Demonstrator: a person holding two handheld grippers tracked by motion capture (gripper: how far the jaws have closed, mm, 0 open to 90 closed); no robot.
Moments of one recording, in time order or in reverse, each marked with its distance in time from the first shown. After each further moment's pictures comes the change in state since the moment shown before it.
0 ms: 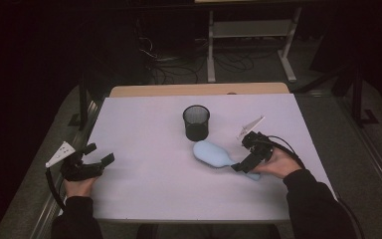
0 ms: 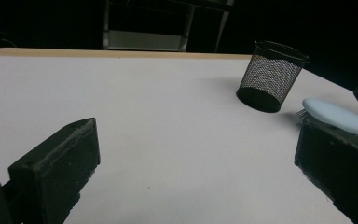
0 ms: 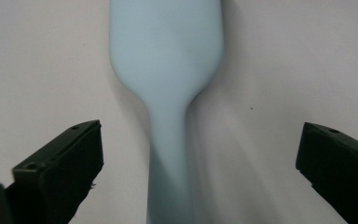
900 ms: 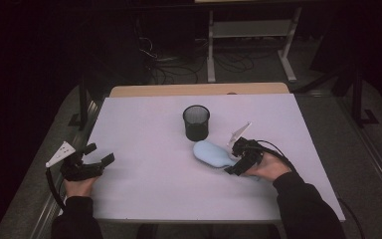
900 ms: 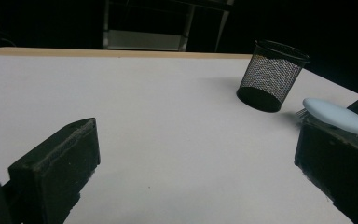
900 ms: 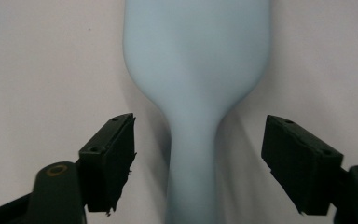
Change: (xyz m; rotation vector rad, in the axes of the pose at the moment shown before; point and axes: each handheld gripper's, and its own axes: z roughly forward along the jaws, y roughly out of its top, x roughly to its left) left arm 0.000 0.000 0.000 0.002 0.000 0.001; right arm 0.012 0.007 0.025 0.053 0.007 -0.066
